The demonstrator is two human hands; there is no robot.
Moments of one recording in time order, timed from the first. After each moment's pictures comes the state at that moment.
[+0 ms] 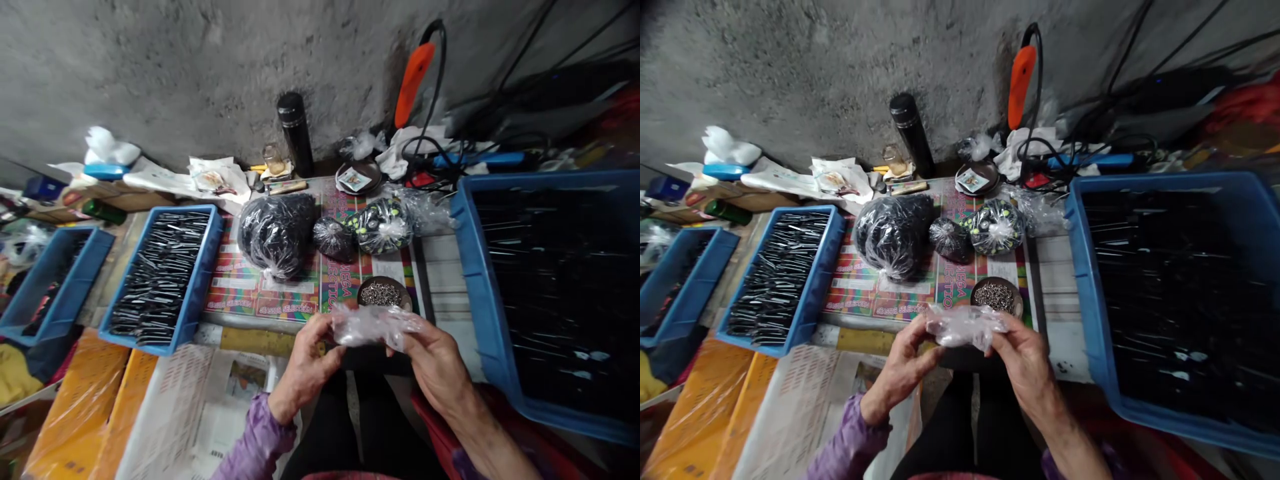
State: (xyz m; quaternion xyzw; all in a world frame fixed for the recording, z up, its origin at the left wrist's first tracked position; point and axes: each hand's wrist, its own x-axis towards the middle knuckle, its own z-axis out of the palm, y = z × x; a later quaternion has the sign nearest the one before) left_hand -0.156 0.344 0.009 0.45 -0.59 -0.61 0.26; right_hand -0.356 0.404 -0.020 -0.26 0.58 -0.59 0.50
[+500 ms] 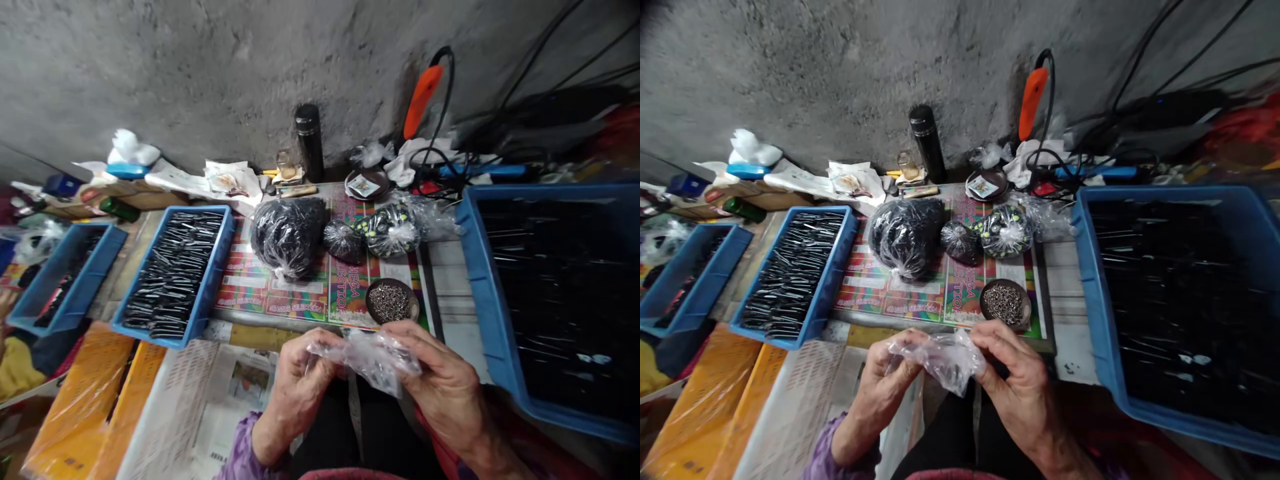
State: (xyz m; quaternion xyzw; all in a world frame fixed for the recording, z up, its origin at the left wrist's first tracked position) left_hand -0.135 0.360 0.068 0.43 -0.52 -0.66 0.34; right_hand -0.330 0.406 0.044 -0.57 0.54 -0.55 0.29
